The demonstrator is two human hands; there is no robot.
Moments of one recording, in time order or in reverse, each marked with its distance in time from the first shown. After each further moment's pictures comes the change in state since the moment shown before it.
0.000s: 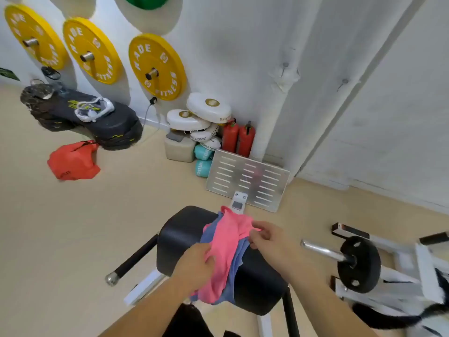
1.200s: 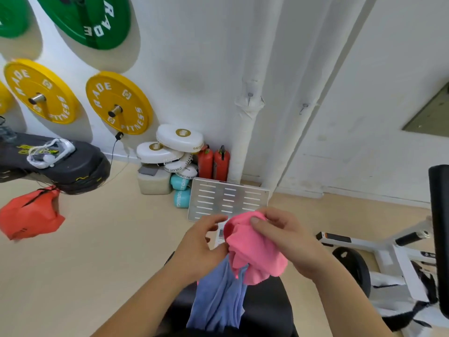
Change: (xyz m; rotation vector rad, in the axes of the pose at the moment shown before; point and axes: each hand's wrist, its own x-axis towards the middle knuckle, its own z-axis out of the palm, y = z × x) left_hand 0.050 0.118 -0.154 -0.432 0.001 0.479; right_hand 0.002 -0.136 -0.080 0.351 0.021 -0.241
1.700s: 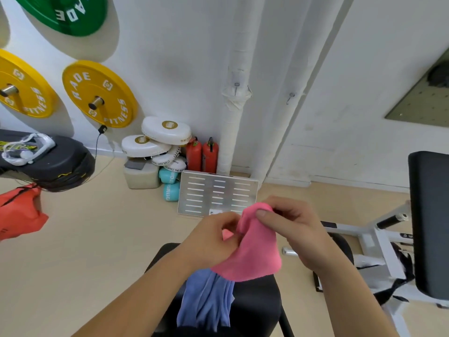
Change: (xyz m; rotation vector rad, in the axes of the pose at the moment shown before) left_hand 0.020 0.017 0.033 0.105 -0.275 0.131; right_hand -0.032 -0.014 -0.023 0.019 0.017 -0.293
